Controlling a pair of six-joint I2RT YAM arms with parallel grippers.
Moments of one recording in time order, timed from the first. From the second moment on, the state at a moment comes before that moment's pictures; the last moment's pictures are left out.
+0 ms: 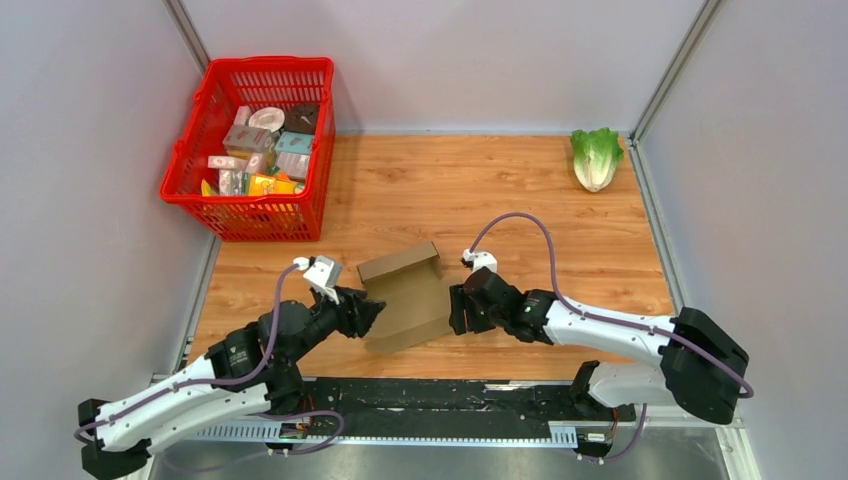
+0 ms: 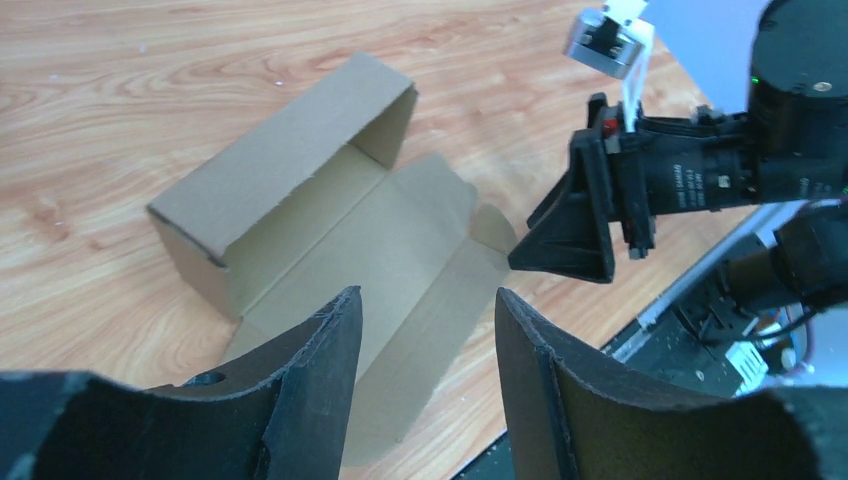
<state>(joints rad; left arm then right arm) -1.10 0.30 0.43 -0.37 -0.40 -0.49 1.00 1.24 0.63 -0.26 0.17 0.66</state>
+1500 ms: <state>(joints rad) -1.53 1.65 0.91 -0.33 -0.81 0.06 0.92 1.12 0.58 -0.26 -0.02 0.83</state>
